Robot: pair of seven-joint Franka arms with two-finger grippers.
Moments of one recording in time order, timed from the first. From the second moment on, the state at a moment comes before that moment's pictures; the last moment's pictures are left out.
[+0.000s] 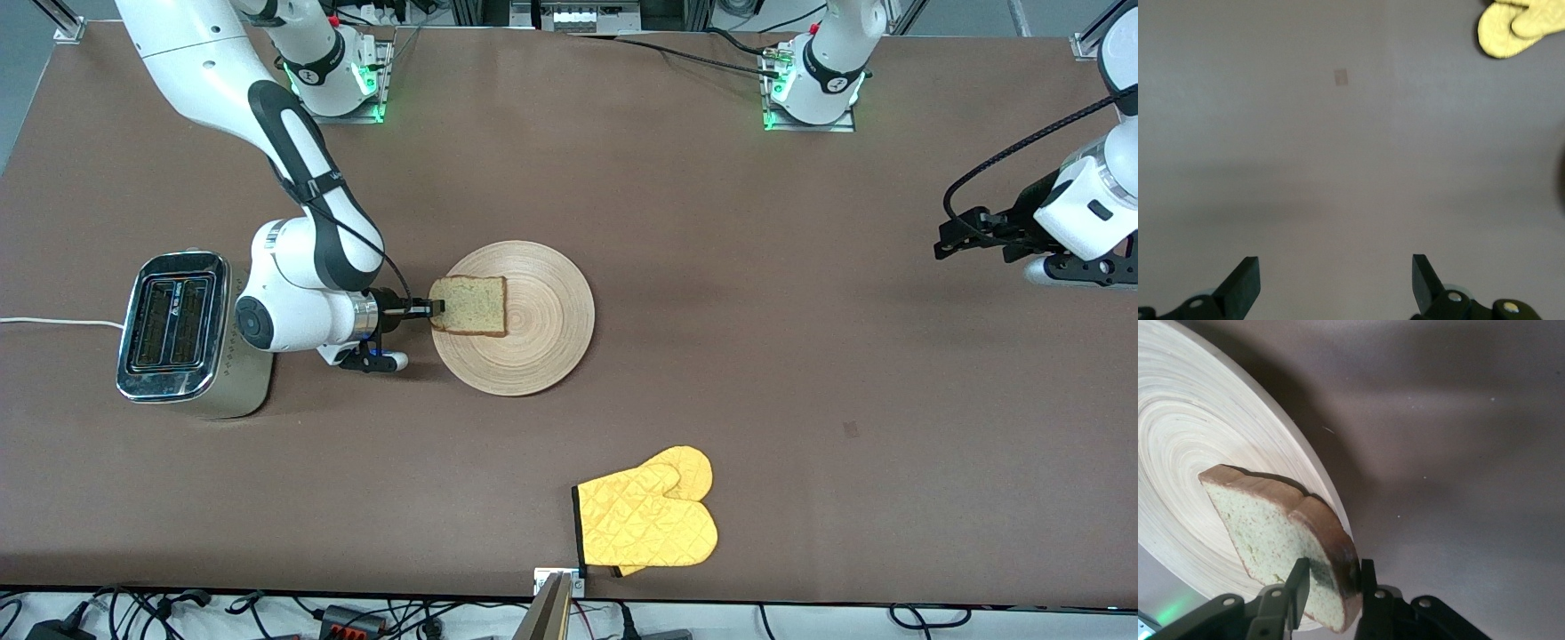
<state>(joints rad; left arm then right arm) 0.18 0.00 -0.14 -1.79 -0.06 1.77 0.05 0.26 0.59 0.03 -1.79 0.54 2.04 0.02</state>
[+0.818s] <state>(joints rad) 0.15 -0.03 -0.13 -1.64 -0.02 1.60 0.05 0.26 0.56 -0.01 -1.67 0.40 1.92 0.05</state>
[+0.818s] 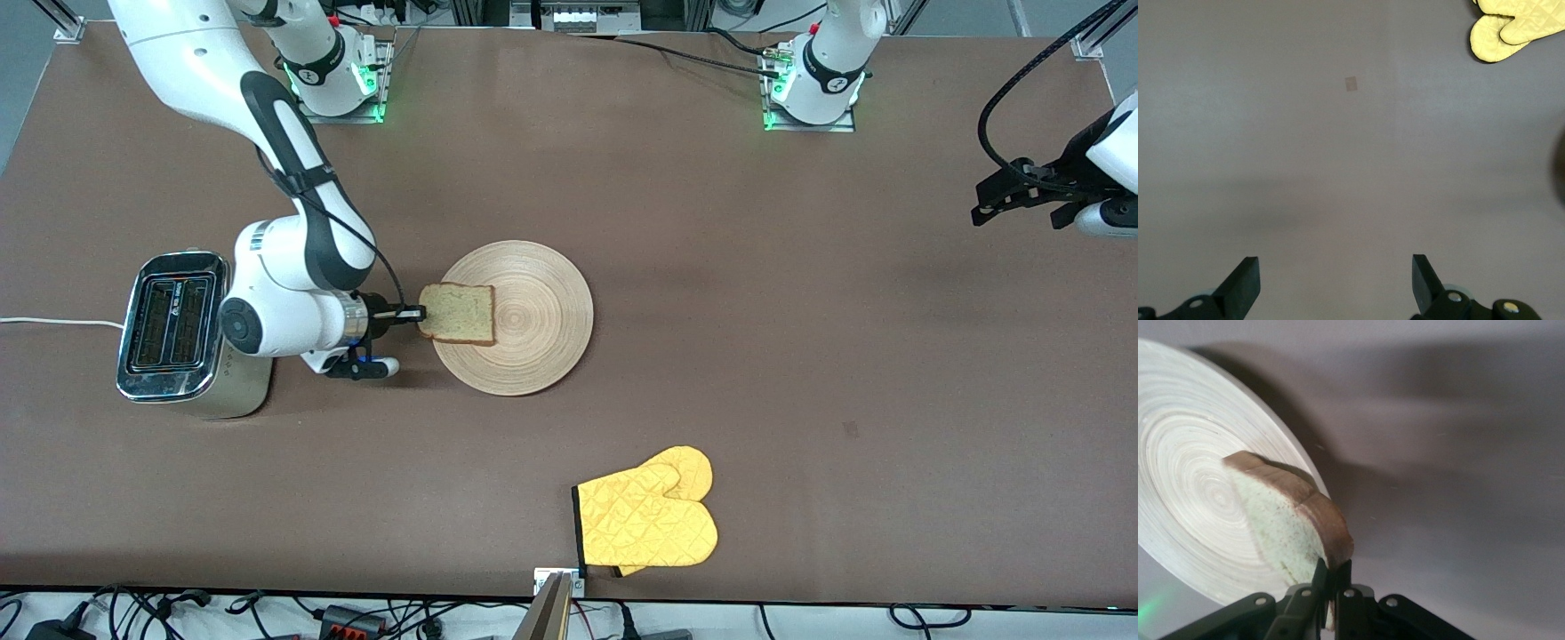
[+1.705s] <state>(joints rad) 0.14 -0.02 -0.12 -1.64 -0.02 1.58 0.05 0.26 0.49 -0.19 -1.19 -0.20 1.29 0.10</state>
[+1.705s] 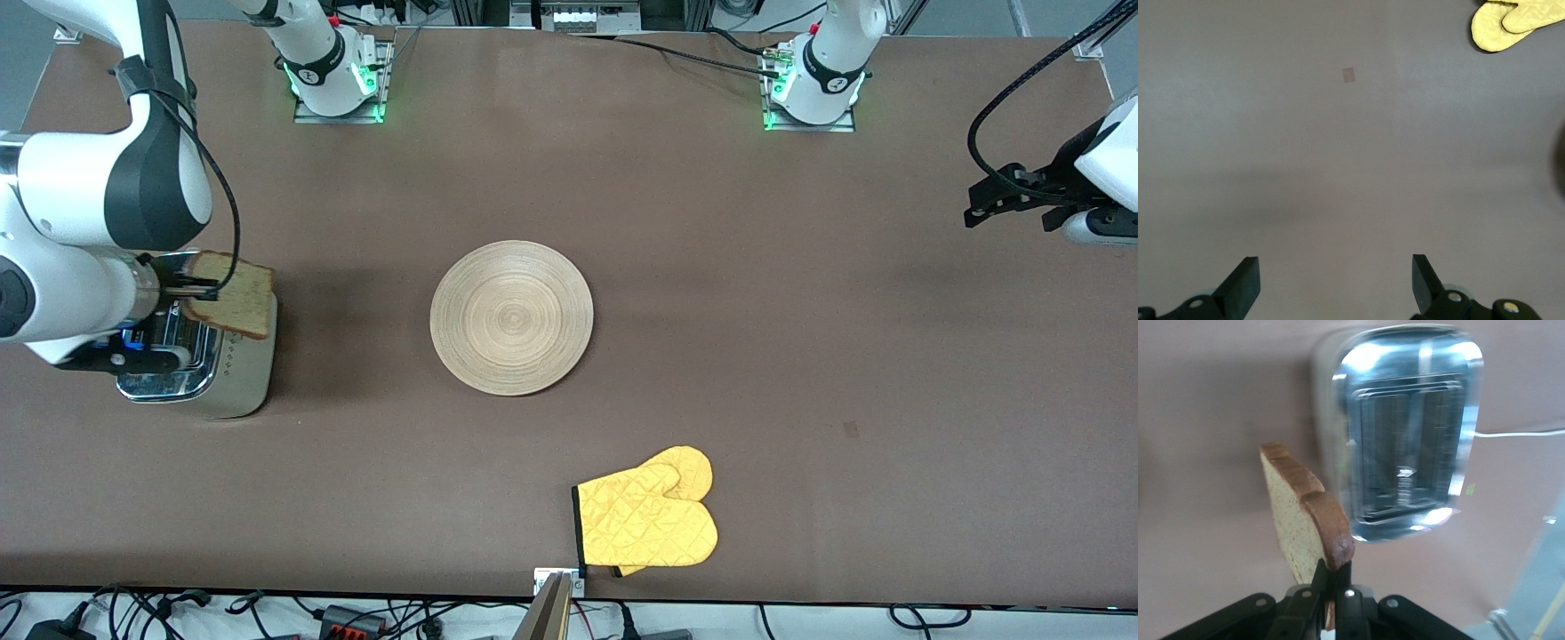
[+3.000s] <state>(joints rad) 0.13 -0.02 -0.13 -1.63 -0.02 1.58 0.05 0.24 0.48 -0.19 -1.32 -0.45 1.40 0.04</state>
